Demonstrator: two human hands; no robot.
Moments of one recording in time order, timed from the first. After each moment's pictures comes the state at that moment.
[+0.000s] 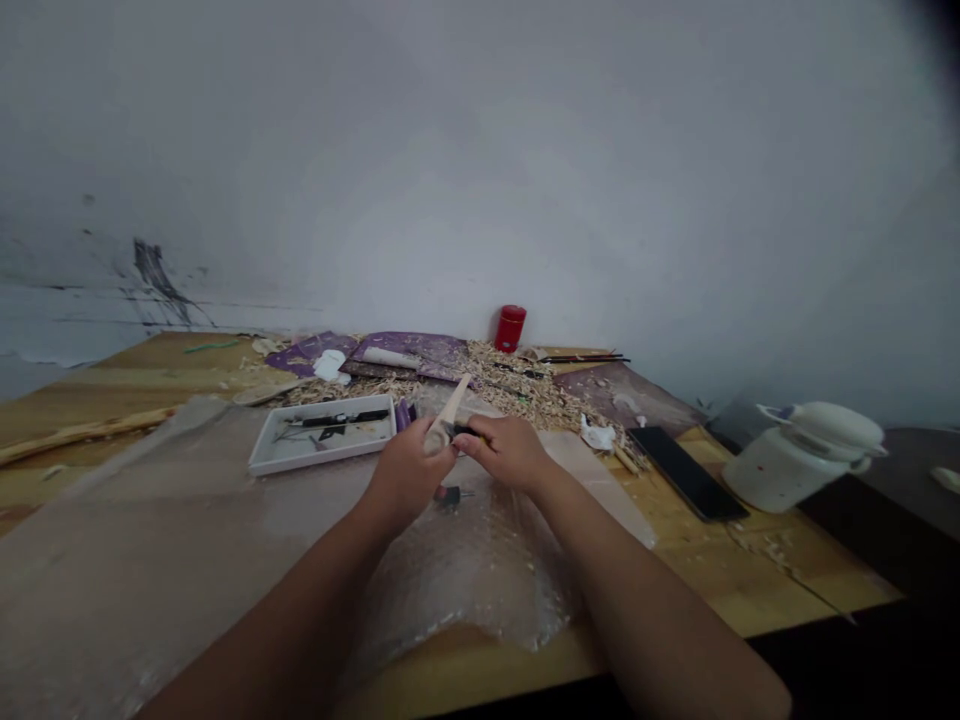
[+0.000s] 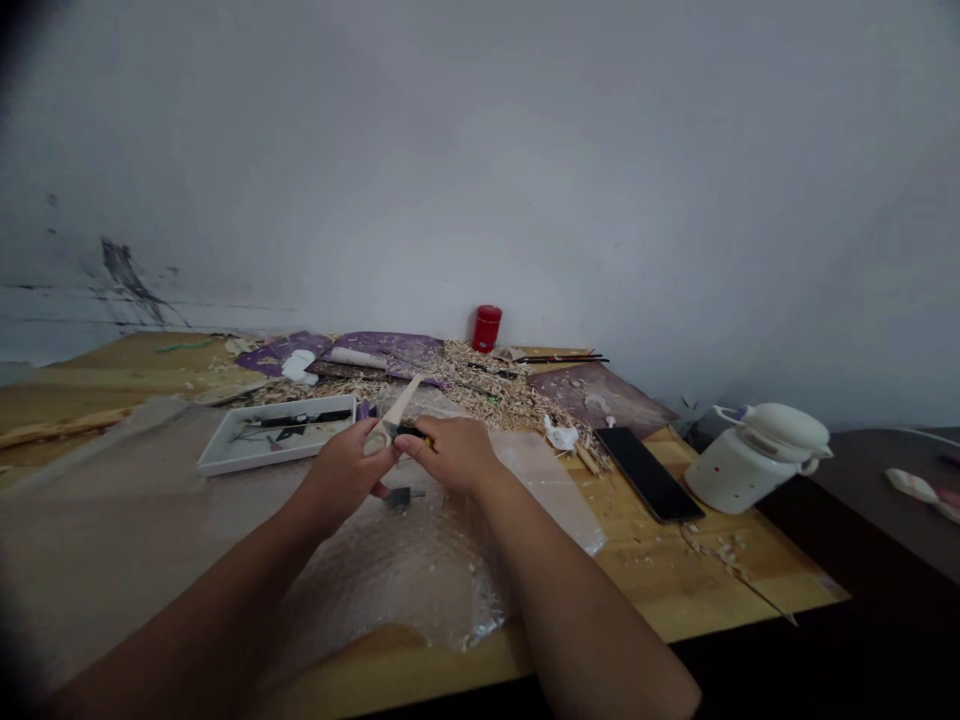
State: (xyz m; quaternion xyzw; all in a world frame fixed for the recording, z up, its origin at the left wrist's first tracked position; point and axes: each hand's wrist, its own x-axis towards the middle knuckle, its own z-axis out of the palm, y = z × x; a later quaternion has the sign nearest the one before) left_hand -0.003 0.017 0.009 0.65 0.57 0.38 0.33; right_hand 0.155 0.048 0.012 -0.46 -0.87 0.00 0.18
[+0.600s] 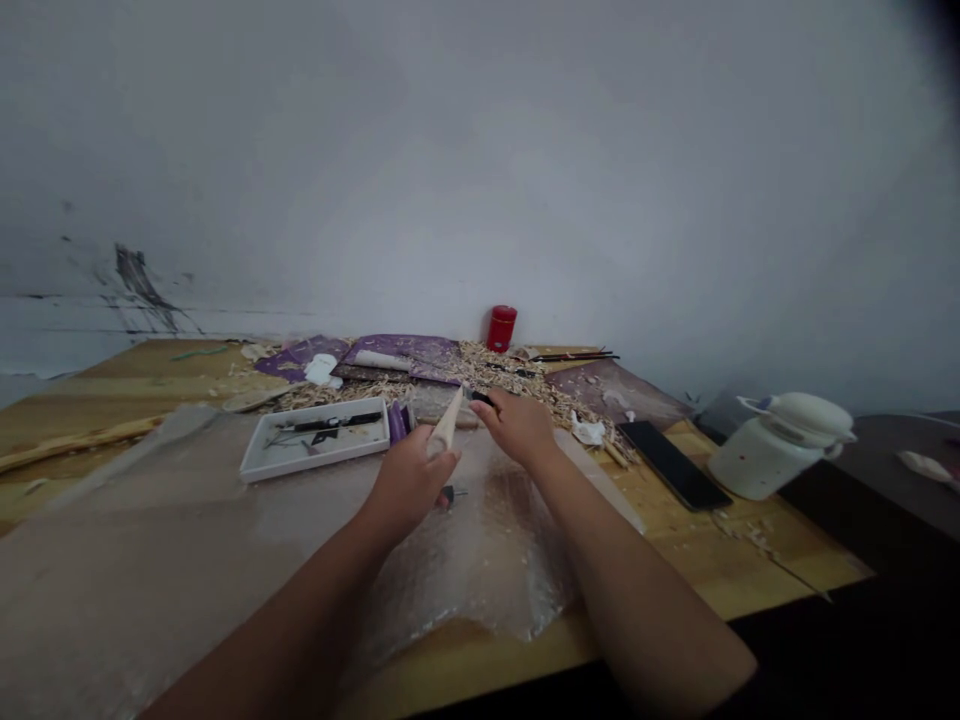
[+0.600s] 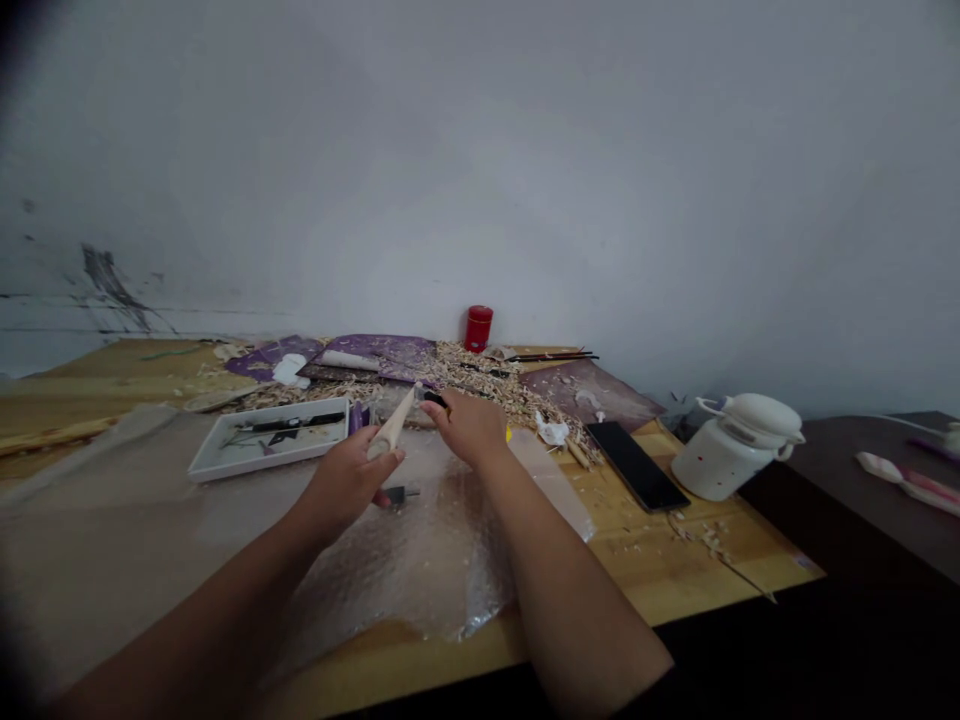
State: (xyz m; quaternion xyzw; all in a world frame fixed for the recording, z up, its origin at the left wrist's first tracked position) left_hand 0.008 0.006 0.016 0.65 0.59 0.34 0.34; right_hand 0.170 0.068 0.013 -0.63 -0.75 -0.08 0.17
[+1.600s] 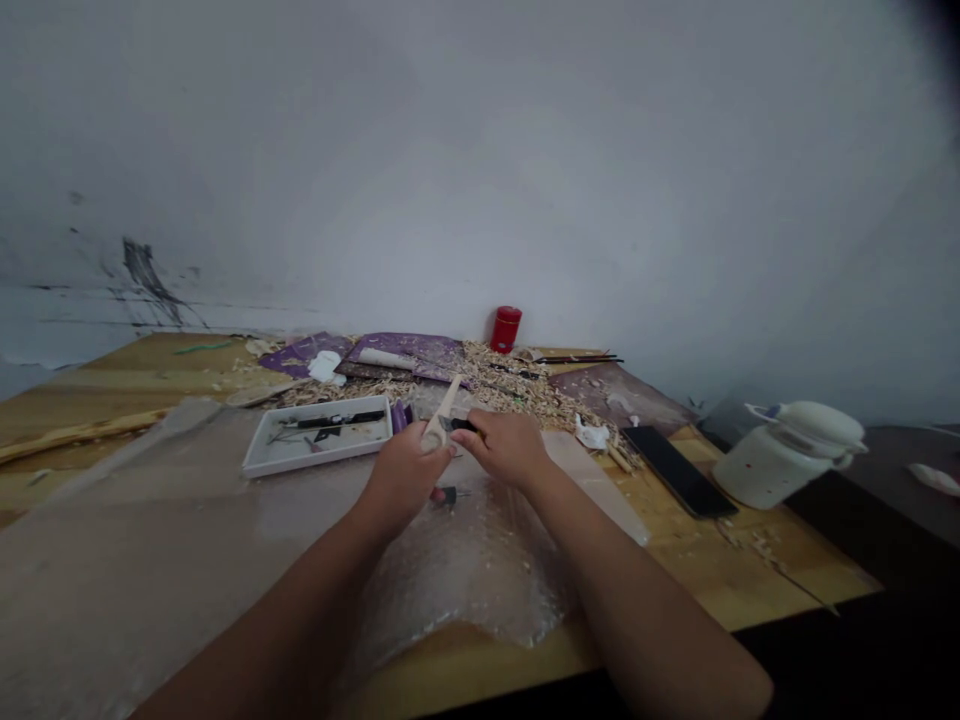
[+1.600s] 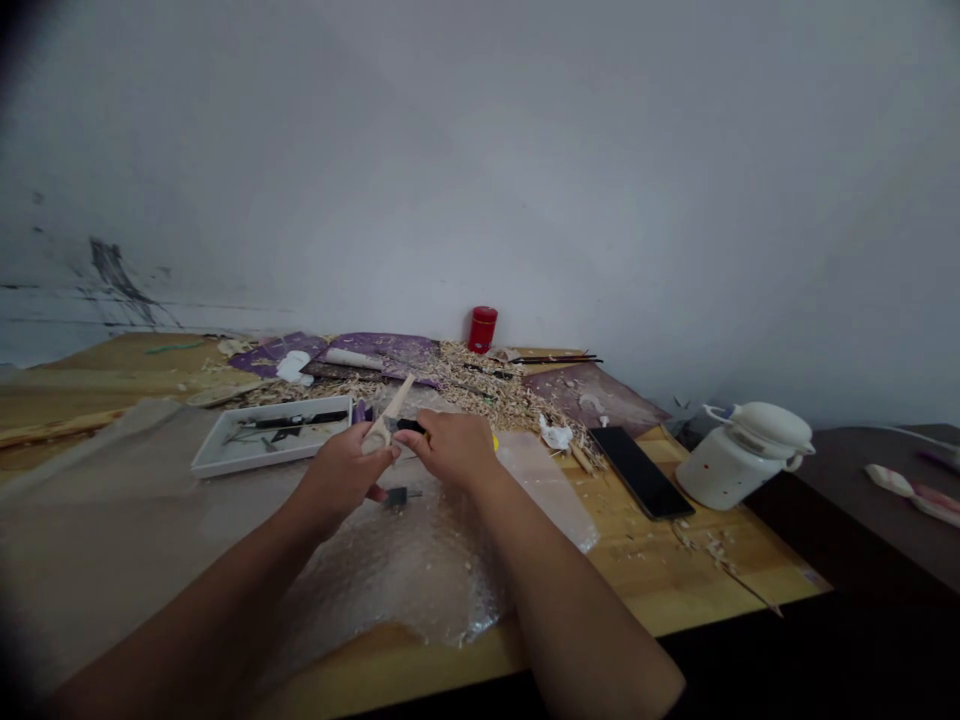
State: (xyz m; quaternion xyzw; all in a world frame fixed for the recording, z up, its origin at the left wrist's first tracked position) left_hand -0.001 0.016 0.013 0.62 0.60 0.36 0.36; right_hand 0.149 0.045 0.018 -0.53 -0.83 -0.08 0.12
